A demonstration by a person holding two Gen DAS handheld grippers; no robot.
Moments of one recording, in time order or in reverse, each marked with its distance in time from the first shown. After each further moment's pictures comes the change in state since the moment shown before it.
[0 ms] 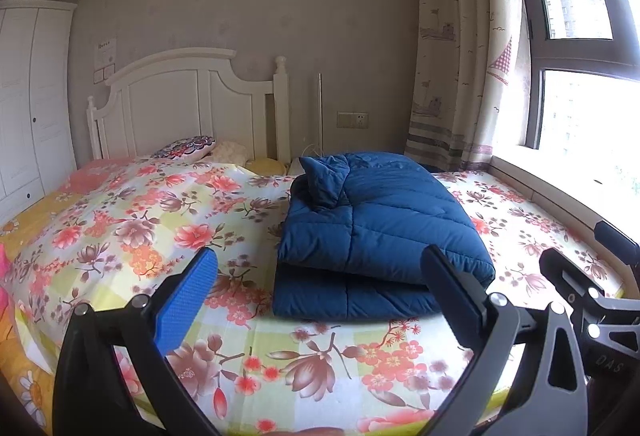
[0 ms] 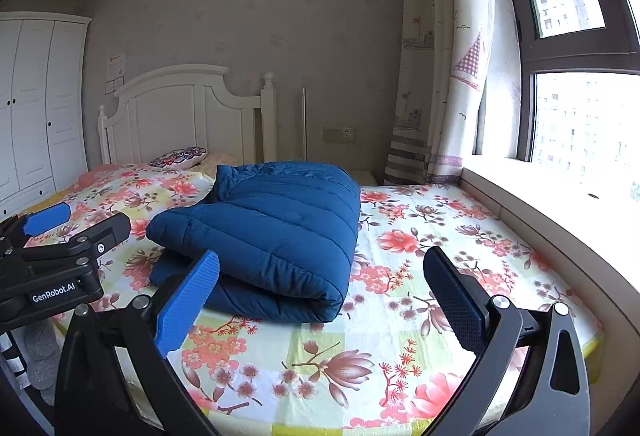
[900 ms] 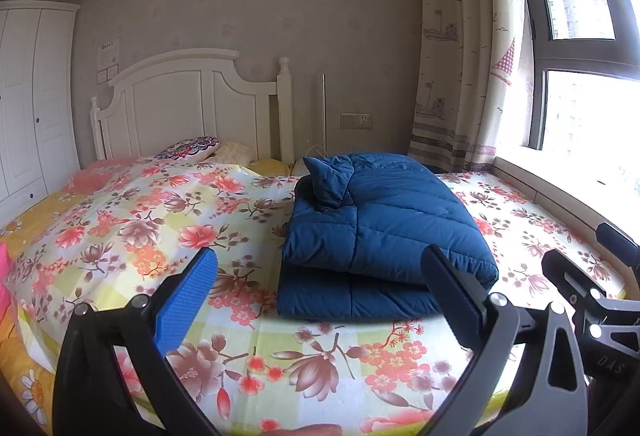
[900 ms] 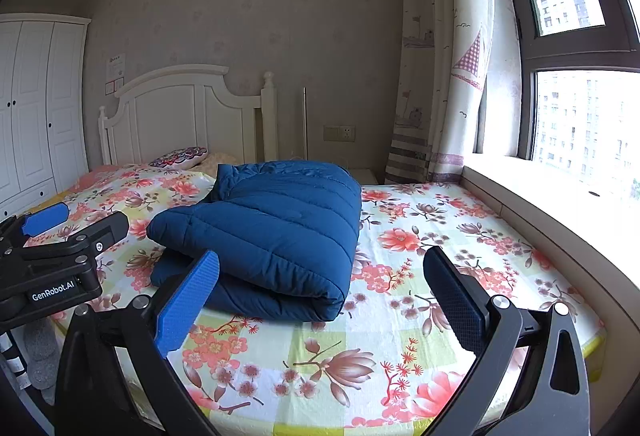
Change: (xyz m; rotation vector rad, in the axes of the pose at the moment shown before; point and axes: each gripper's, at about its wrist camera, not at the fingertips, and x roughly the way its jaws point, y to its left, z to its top) left arm -0.002 0.000 0.000 -0.007 0.001 0.013; right arm 0.003 -0.002 0.000 0.002 0.006 0.005
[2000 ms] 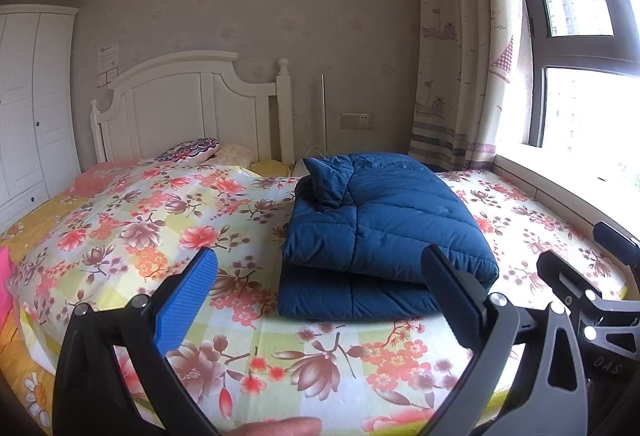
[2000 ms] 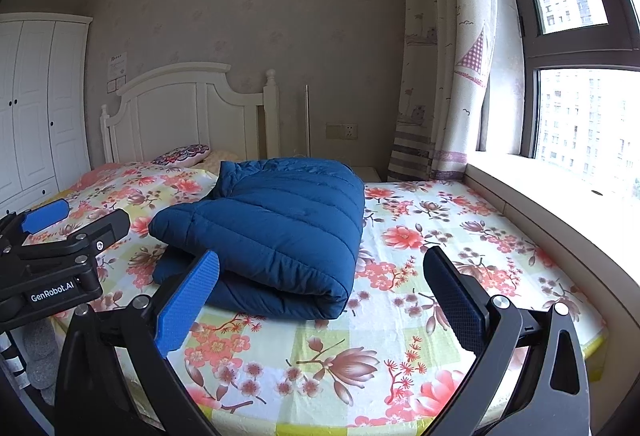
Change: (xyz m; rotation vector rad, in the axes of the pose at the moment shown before) left arm 0.001 0.008 0.000 0.018 -0.001 -0.009; right arm 0.002 0.006 -0.002 -0.003 0.009 0.007
